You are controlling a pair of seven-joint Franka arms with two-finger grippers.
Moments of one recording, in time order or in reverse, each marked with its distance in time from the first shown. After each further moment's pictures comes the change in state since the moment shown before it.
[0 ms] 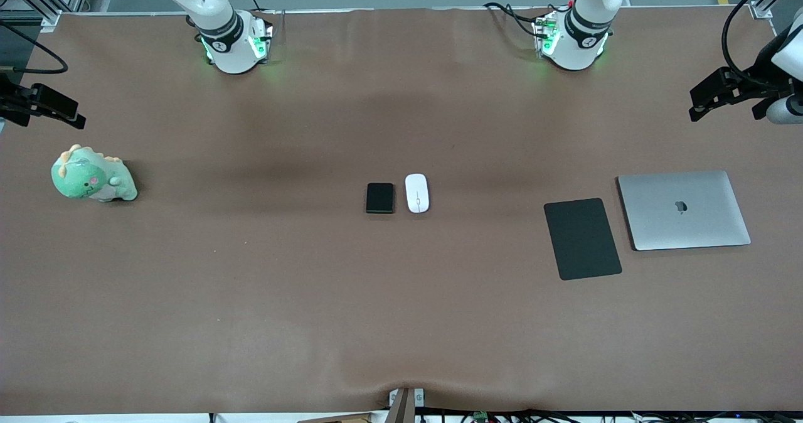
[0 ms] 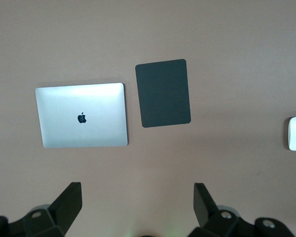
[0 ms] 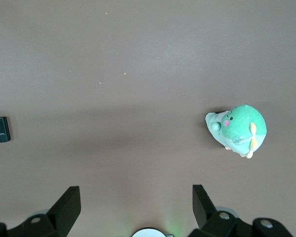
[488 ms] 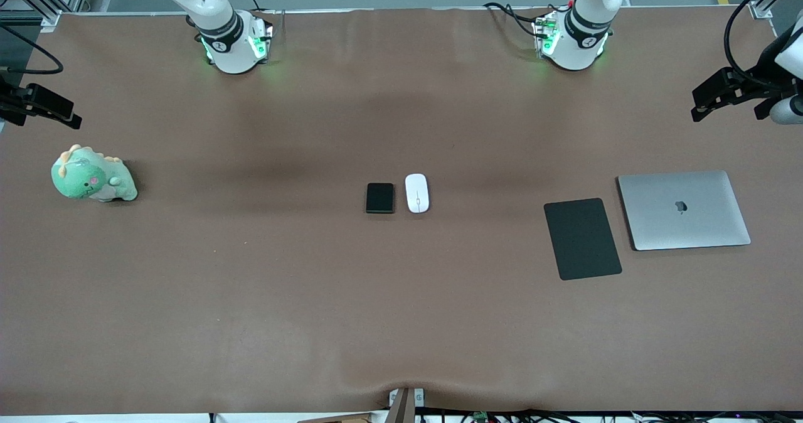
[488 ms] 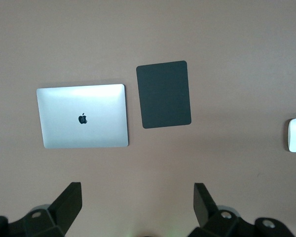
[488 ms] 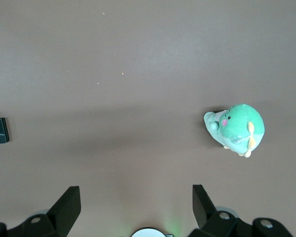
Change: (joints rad) left arm 0.001 0.001 0.003 0.010 0.000 0.000 0.000; right arm 0.000 0.000 -0.008 0.000 0.000 0.000 -0.003
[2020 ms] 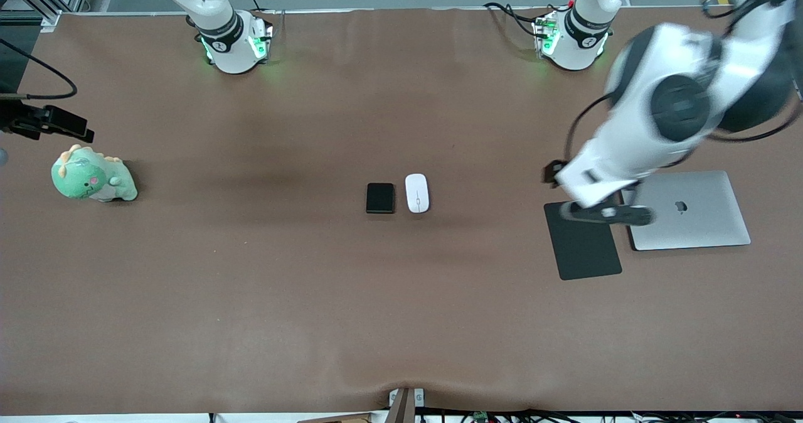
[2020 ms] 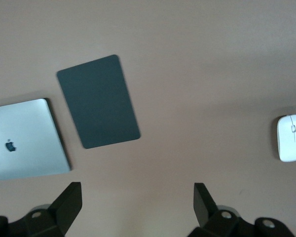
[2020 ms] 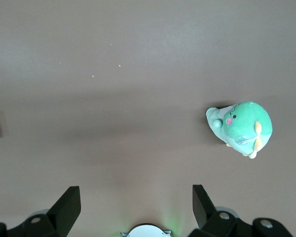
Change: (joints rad) left arm -0.323 0.391 -0.047 0.023 0.085 0.188 -0.258; right arm 0.000 0.078 -0.003 0.000 0.000 0.001 -0.010
